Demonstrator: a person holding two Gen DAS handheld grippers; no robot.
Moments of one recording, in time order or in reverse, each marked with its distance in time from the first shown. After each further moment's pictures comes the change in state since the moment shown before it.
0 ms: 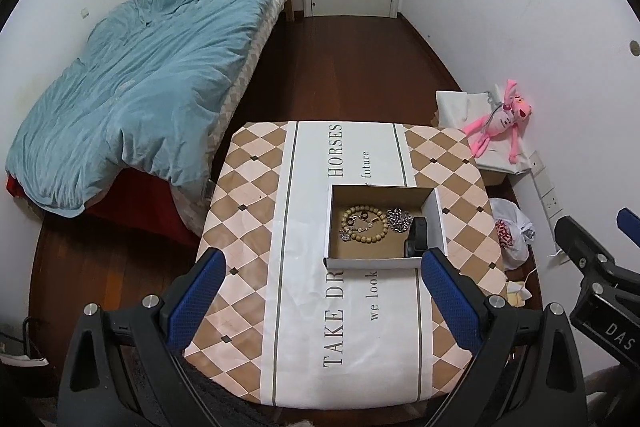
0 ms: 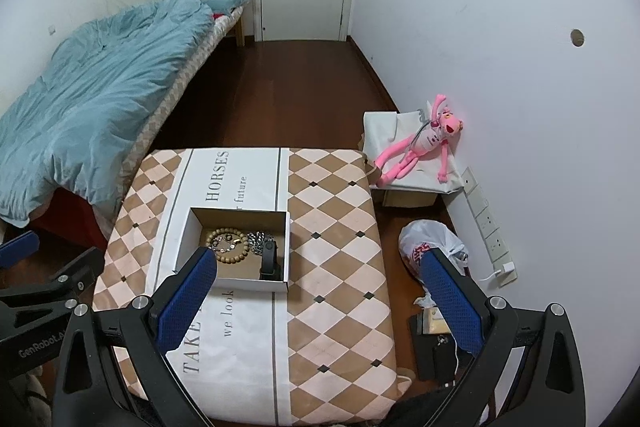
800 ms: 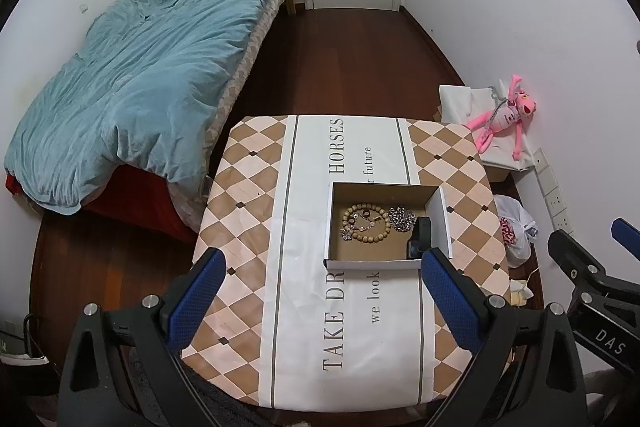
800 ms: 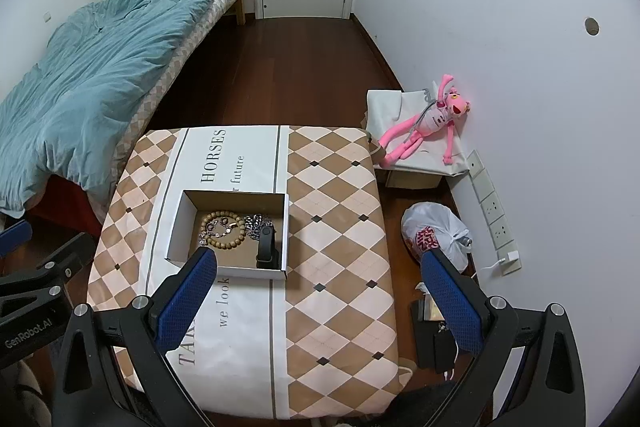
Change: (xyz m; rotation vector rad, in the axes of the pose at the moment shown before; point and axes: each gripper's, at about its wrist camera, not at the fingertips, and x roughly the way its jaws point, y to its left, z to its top) left arm 0.014 0.002 0.006 0.000 0.022 0.003; right arm 0.022 0.001 0.001 -0.010 0.067 0.005
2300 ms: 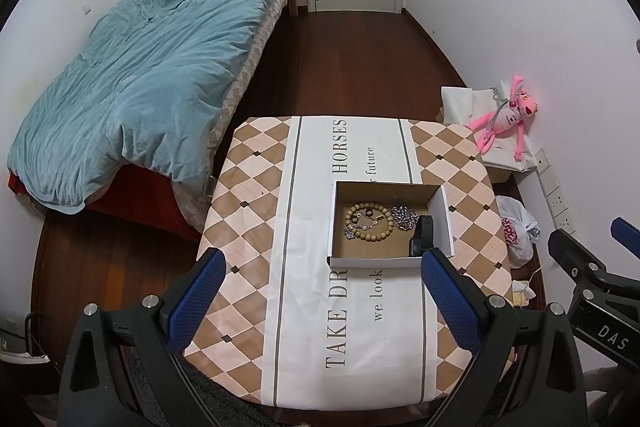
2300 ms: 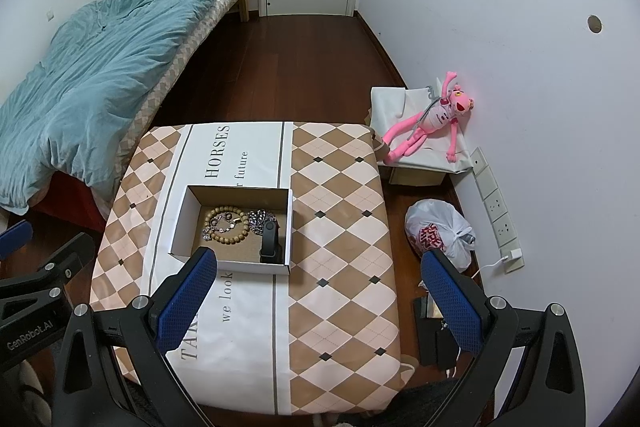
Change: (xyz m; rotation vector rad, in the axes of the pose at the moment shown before) left arm -0.005 0.000 -0.003 0.001 -0.007 0.012; right arm -0.002 0.003 -0.003 -0.005 0.010 0.010
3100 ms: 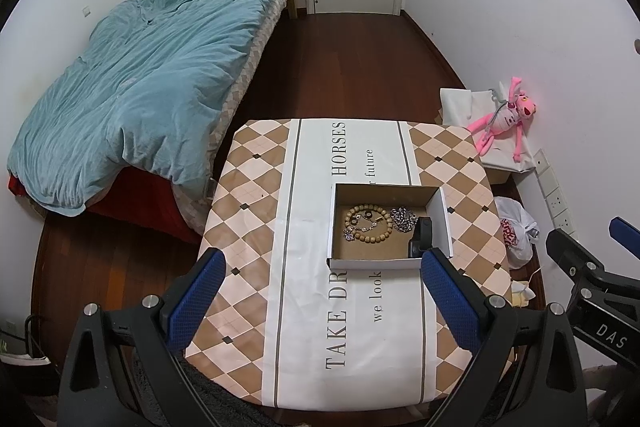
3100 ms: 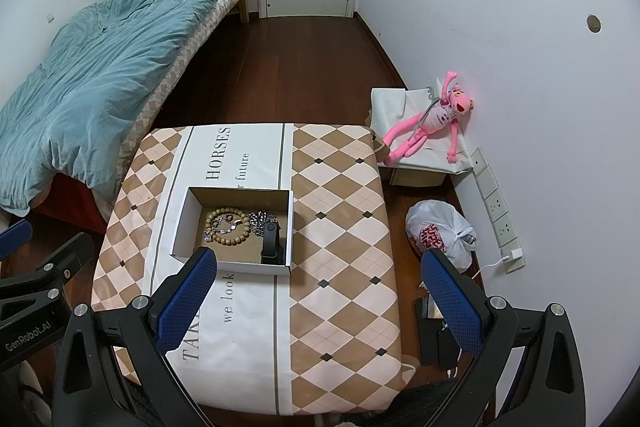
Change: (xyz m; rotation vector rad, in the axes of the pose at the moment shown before) left arm -0.003 -0.001 0.002 -0.001 -0.003 0.000; right arm -0.002 0.001 0.001 0.003 -0.001 0.002
